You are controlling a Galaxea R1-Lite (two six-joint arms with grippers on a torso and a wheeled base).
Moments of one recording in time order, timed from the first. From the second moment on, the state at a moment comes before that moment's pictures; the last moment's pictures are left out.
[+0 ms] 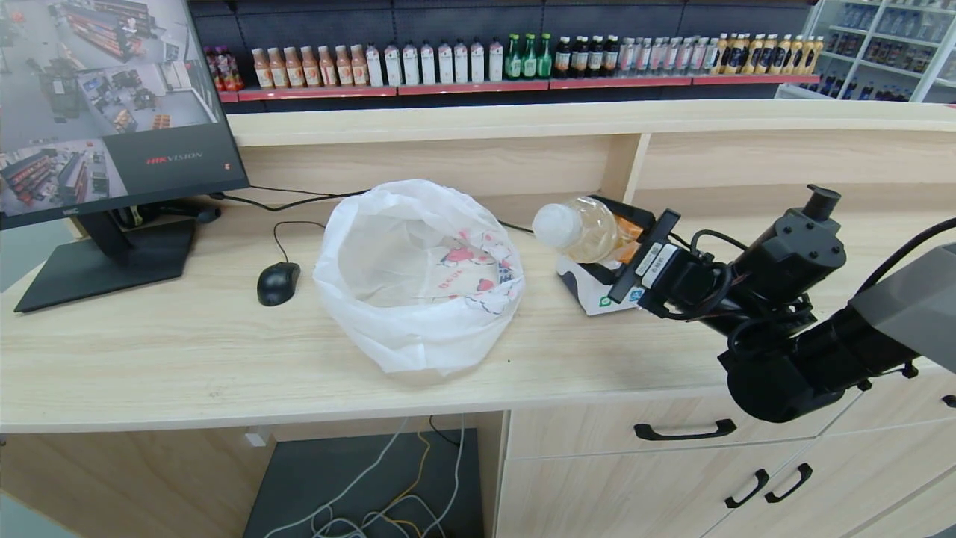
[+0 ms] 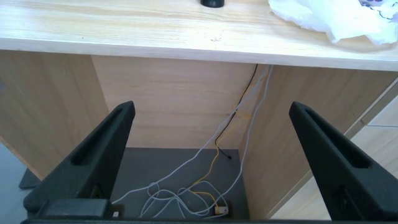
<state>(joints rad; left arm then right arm) 0.00 0.00 0.00 0.00 0.01 -0.01 0.31 2.09 -0.96 -1.57 0.64 -0.89</state>
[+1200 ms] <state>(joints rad) 0.00 0.00 0.00 0.00 0.01 -0.01 0.45 1.88 -0.94 -1.57 0.29 -0.46</state>
